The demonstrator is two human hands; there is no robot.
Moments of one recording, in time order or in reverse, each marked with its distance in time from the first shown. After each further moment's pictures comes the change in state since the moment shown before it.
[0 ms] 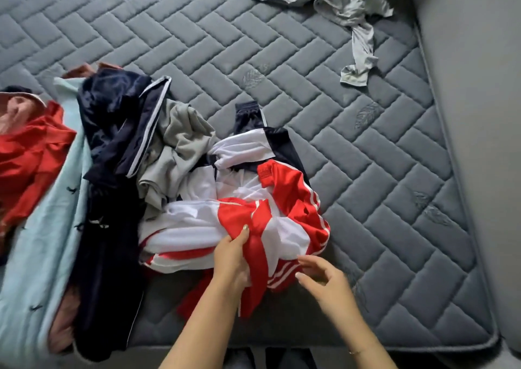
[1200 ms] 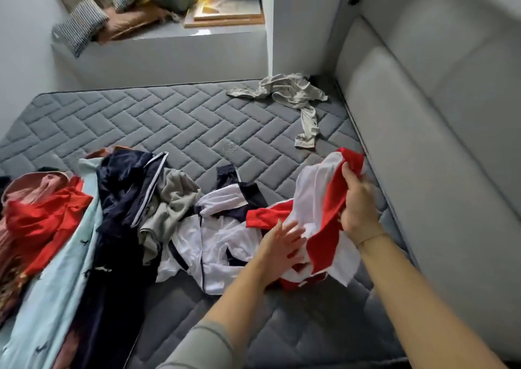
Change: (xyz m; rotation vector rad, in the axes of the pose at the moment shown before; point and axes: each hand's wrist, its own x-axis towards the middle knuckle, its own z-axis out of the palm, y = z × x) left_hand -0.147 -0.006 0.111 0.182 -0.752 -0.031; right_hand -0.059 -0.206 -0.167 0.693 0.343 -0.339
